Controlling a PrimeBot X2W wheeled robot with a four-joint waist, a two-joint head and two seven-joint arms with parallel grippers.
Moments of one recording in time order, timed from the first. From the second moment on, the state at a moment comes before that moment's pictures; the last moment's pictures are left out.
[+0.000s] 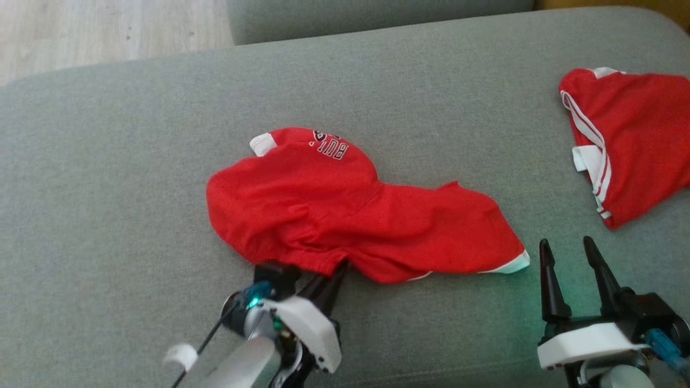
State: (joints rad) left arm -0.29 0.06 -0.75 0.59 -0.56 -0.02 -0.23; right arm 0.05 -0.04 -0.04 0.22 0.06 0.13 -0.25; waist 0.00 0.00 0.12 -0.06
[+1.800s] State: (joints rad) left arm 0.02 0.60 -0.72 -0.11 -0.86 0.15 0.44; right arm 0.05 -0.04 -0.04 0.24 0.10 0.13 -0.25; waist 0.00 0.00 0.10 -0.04
